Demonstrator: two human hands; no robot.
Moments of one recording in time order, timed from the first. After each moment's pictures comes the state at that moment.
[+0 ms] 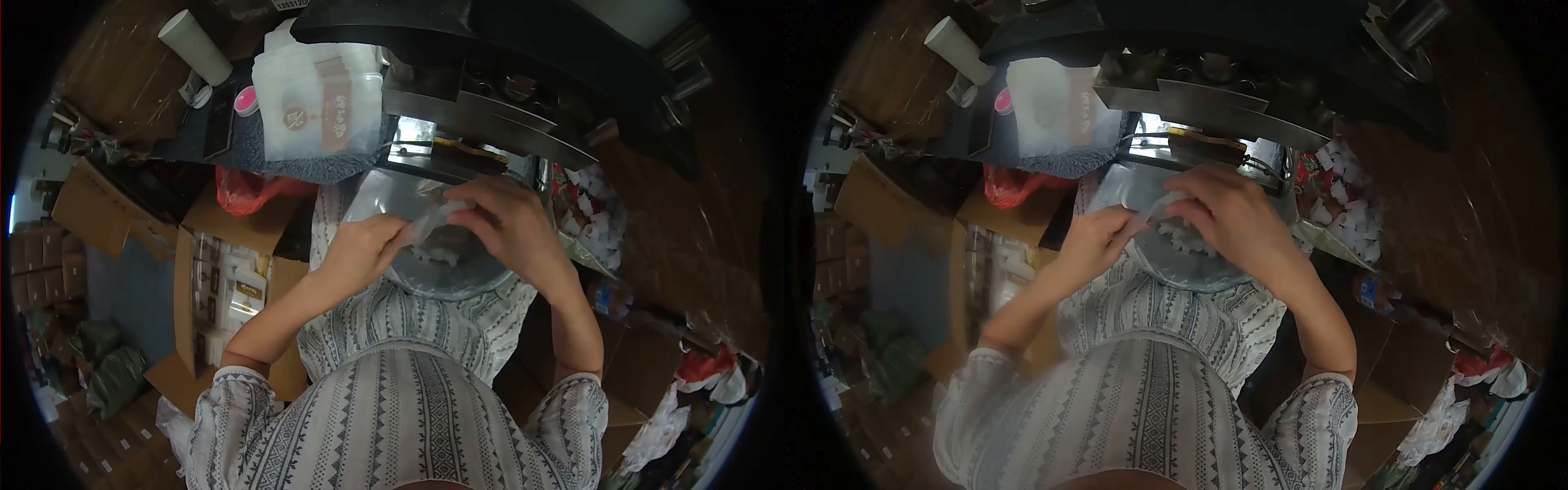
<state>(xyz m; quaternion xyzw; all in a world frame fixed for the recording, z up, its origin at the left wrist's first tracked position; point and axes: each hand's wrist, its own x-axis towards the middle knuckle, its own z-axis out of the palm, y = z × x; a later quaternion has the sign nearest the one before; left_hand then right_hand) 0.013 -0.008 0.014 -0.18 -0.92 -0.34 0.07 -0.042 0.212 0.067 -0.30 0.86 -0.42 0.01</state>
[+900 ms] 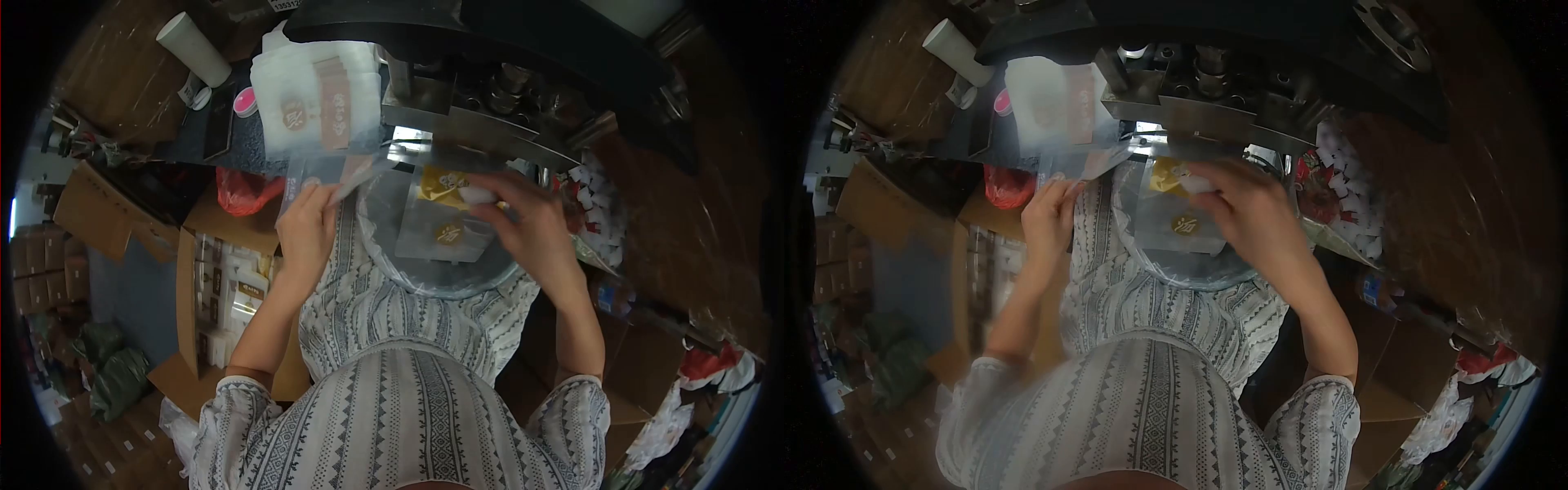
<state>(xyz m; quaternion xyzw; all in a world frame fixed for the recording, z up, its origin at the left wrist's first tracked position) 0.006 -0.054 0.001 -0.03 -0.95 -0.22 0.23 -0.035 0.221 0.071 -0.21 0.88 -0.43 -0.02</state>
